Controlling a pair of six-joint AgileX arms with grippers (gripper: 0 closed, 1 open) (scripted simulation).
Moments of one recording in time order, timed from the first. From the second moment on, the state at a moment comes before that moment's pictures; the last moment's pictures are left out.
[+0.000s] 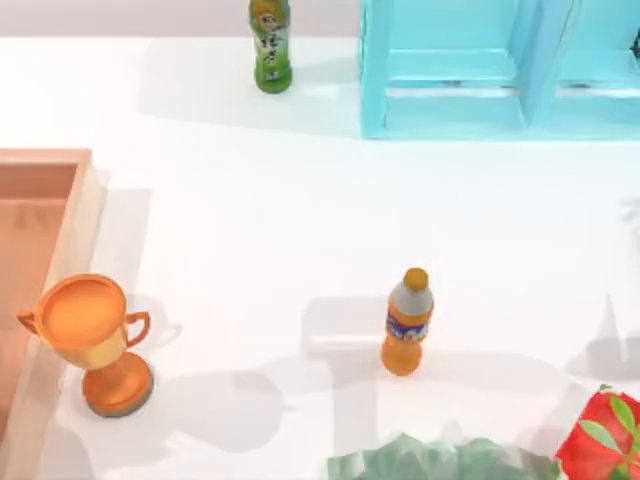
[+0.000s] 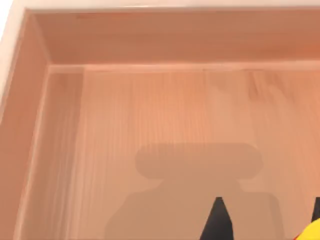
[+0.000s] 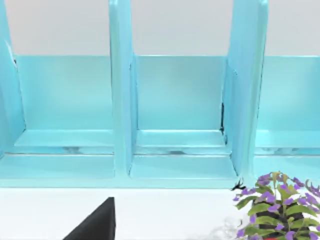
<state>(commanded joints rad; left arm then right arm) 0.59 1.09 0.47 -0.10 0.52 0.40 0.00 0.00 0.00 0.00 0.00 0.00</state>
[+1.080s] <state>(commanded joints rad) 0.49 1.36 0.44 0.25 0.44 0.33 0.00 0.00 0.00 0.00 0.00 0.00</state>
